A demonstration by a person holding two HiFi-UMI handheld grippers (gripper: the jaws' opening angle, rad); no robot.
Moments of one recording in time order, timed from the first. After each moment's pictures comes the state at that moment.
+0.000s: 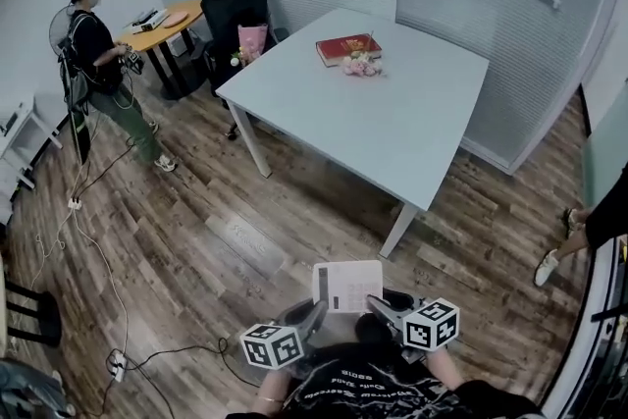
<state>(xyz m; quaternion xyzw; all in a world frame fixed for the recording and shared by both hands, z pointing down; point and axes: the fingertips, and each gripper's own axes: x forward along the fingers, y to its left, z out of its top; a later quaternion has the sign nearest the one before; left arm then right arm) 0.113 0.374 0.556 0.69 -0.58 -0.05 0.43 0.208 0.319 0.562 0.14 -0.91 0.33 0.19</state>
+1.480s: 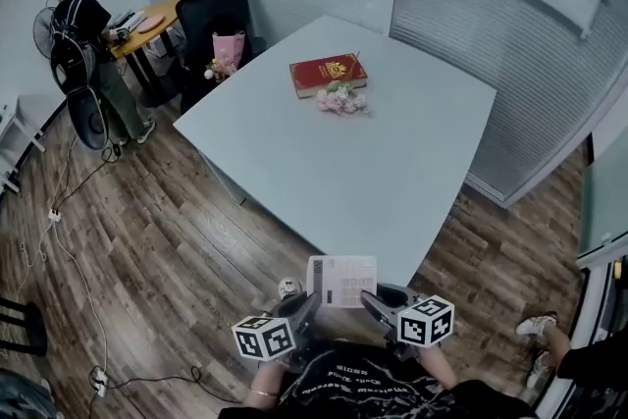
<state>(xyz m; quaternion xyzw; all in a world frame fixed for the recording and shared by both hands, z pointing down) 0.085 0.069 0.577 0.67 -0.58 -0.08 0.45 0.183 0.016 0.580 0.14 -0.90 0.35 0.19</state>
